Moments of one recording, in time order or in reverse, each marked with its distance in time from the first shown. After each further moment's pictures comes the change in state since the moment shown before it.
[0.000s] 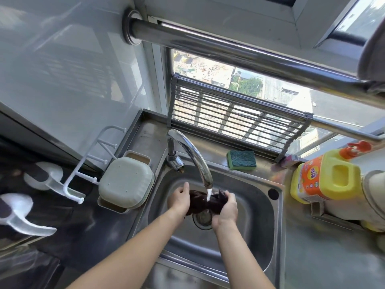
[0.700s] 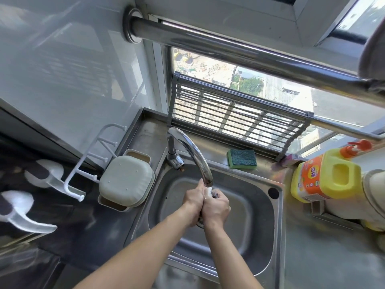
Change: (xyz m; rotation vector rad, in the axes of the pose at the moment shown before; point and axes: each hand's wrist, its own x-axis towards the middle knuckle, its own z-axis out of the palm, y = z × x) left_hand -0.017 0.015 0.033 -0.399 -0.142 -0.184; right_hand -0.016 0.020 0.012 -0.792 0.106 -0.483
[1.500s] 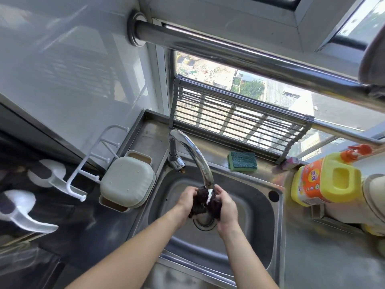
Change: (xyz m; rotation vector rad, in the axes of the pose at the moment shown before) left_hand -0.007 0.007 -0.025 0.041 -0.133 -0.009; right_hand 0.022 0.003 -0.027 0.567 -0.349 0.301
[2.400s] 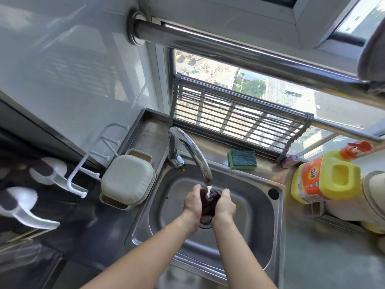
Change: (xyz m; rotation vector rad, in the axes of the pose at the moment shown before) left_hand -0.014 -0.013 0.029 -0.195 0.074 0.095; right_hand -0.007 -0.005 0.016 -0.130 0.373 0.157
